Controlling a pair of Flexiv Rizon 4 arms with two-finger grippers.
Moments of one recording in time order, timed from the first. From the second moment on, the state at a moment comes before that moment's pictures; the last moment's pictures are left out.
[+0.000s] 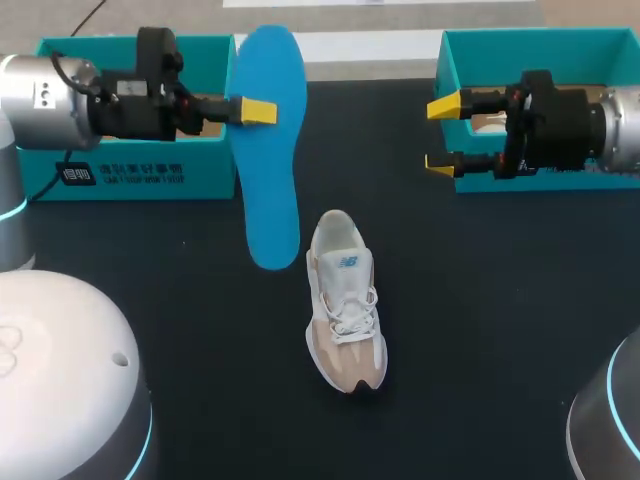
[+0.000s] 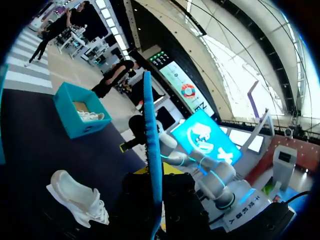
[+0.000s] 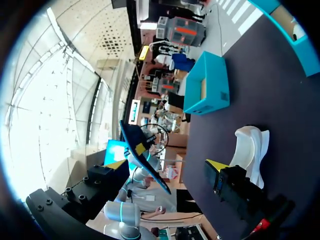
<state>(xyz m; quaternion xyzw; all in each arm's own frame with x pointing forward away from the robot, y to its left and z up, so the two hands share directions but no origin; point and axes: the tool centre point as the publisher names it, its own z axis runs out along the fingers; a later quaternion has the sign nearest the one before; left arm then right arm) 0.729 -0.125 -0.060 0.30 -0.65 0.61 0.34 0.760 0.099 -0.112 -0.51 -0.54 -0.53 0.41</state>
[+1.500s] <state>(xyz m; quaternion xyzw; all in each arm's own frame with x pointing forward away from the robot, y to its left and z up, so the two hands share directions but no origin) 0.762 -0.139 -0.126 0.40 -0.57 0.52 0.49 0.752 0.114 -0.114 -0.54 -0.57 -0.51 0.36</state>
